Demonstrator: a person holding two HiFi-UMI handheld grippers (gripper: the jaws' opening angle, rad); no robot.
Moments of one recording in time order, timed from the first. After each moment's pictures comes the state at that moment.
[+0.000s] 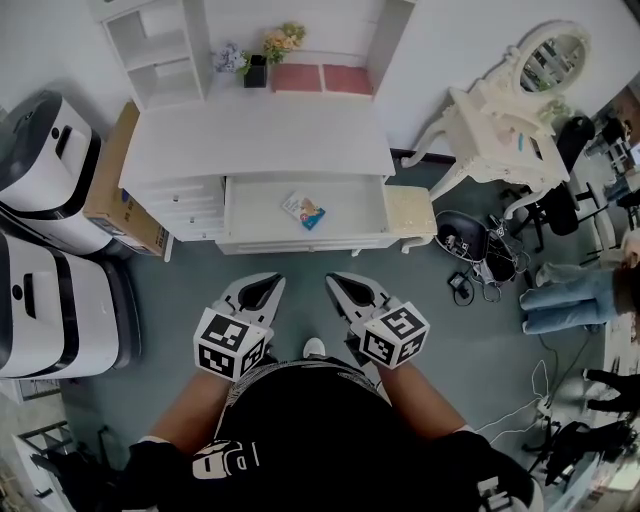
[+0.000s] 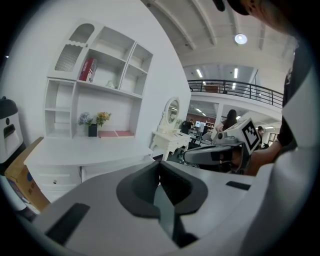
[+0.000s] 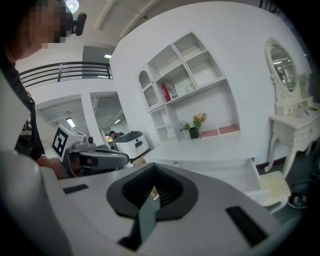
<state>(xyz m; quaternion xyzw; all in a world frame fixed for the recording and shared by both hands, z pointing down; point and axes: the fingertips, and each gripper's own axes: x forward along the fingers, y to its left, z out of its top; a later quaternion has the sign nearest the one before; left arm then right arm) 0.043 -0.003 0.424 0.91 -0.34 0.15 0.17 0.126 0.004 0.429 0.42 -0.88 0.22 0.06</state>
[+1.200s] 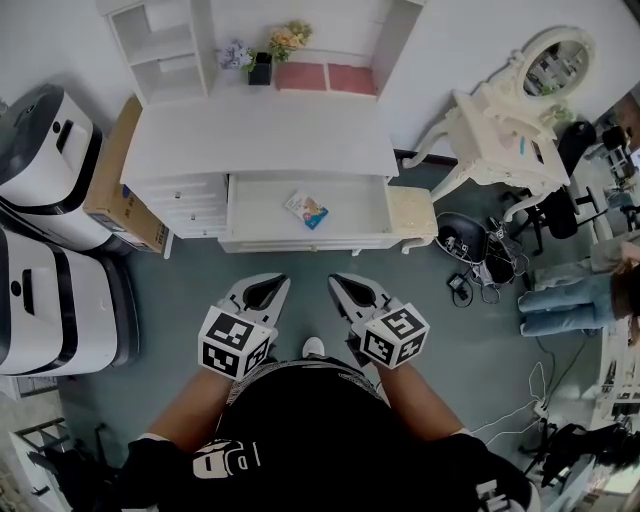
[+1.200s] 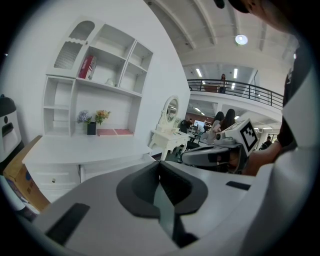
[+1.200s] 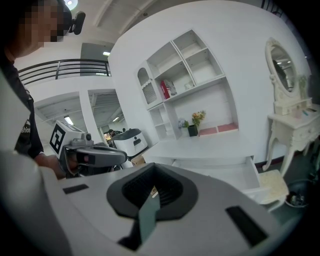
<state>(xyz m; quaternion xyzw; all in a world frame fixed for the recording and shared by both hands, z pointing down) 0.039 -0.001 0.429 0.91 -0.33 0.15 0.18 0.120 0.004 0.438 0.43 -0.87 0.22 0.08</state>
